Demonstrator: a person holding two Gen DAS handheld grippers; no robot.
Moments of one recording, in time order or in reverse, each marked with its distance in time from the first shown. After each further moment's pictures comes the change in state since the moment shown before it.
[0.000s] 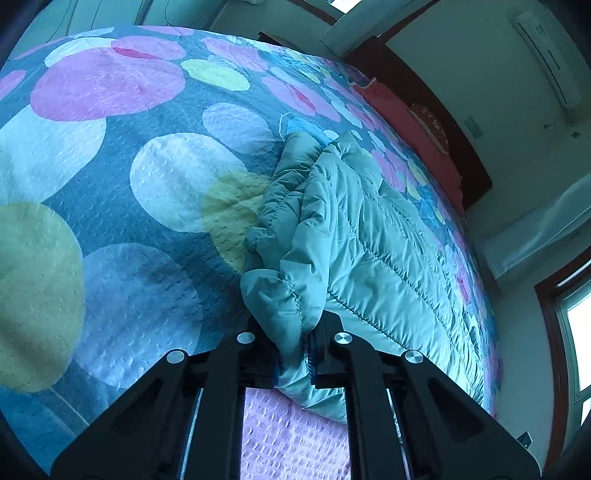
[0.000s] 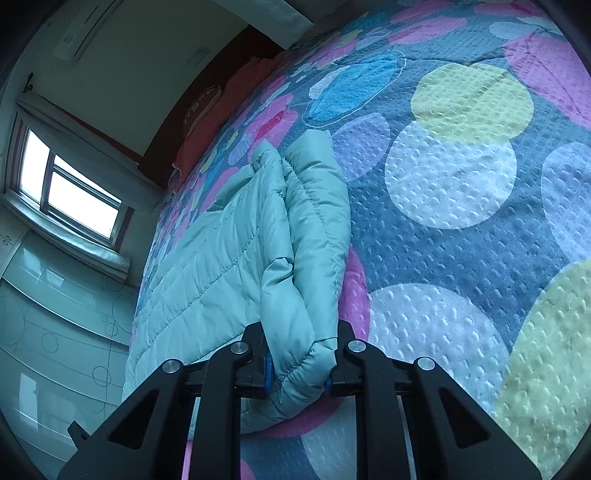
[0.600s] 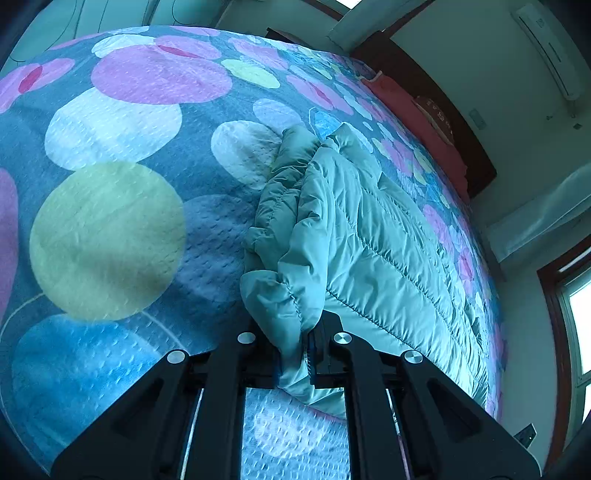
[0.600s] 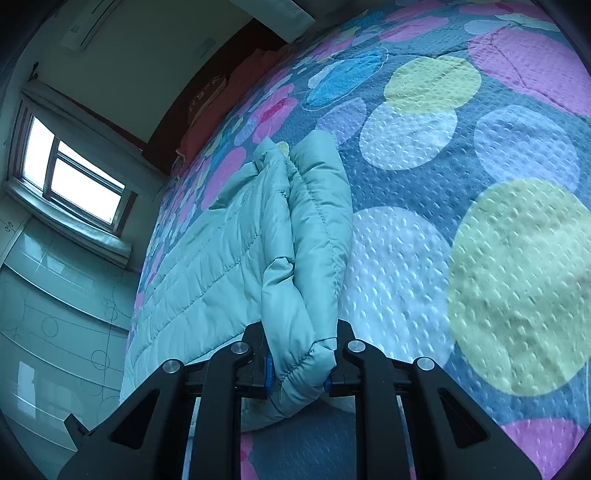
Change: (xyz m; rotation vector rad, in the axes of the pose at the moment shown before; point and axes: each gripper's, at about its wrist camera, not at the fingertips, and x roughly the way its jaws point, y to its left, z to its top) left arm -0.055 0.033 -0.029 -0.001 0.039 0.027; right arm -0.043 -0.010 -0.032 -0.024 0.041 0.000
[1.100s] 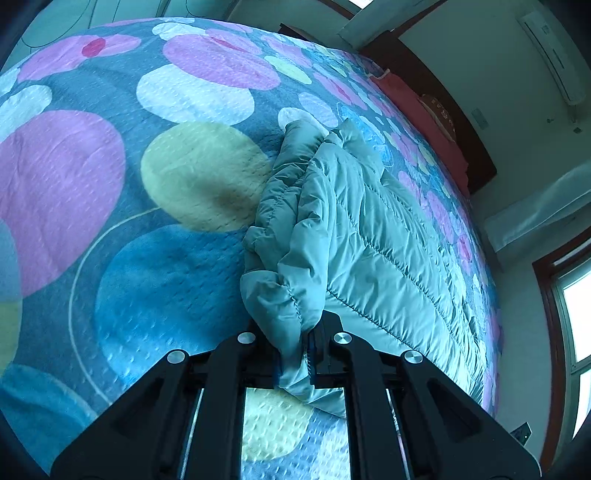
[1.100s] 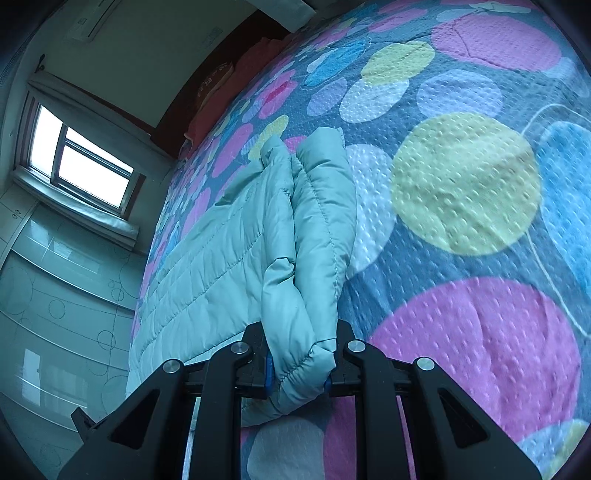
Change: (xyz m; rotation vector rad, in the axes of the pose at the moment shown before) left arm -0.061 0.044 -0.044 -0.021 0.025 0.006; right arm -0.051 -0.015 -0.055 -0.009 0.060 0.026
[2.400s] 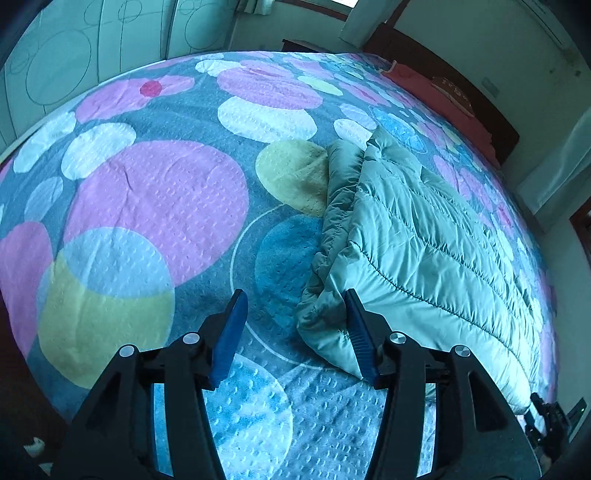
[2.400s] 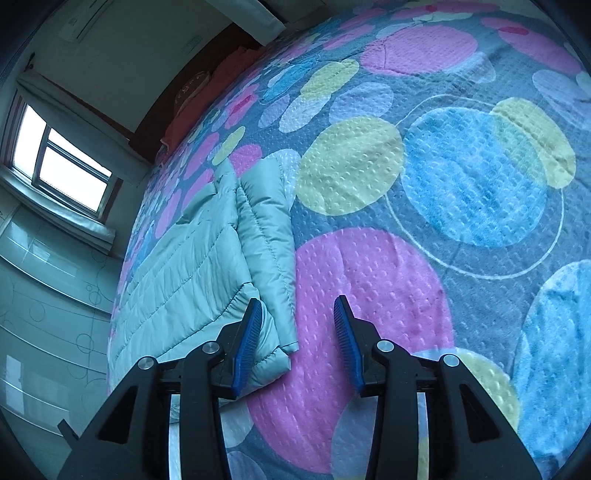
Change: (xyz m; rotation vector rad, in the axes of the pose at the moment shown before) left arm -0.057 0.037 -0.020 0.197 -0.054 0.215; right arm -0.065 -0.038 -0.030 -0.017 -0.038 -0.136
